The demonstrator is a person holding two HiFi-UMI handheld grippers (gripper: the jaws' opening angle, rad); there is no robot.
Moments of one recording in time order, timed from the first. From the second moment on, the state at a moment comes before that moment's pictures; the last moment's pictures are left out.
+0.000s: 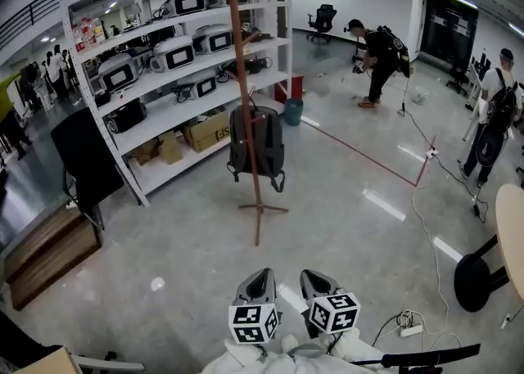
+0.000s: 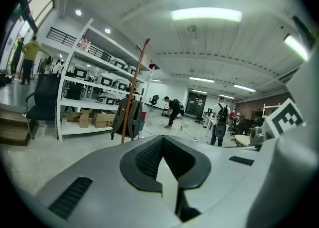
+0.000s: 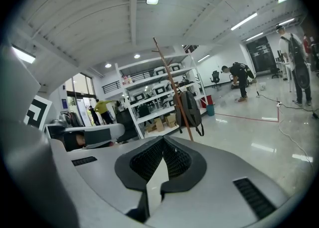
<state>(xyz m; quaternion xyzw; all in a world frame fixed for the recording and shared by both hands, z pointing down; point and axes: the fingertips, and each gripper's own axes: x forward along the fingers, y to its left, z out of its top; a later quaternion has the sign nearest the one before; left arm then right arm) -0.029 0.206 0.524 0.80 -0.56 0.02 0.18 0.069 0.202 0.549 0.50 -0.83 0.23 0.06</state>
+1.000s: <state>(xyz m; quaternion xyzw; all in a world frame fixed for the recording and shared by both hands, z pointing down) 0.007 0.101 0.535 0.81 -0.56 0.05 0.17 0.106 0.097 0.568 0.49 -0.83 0.26 0.04</state>
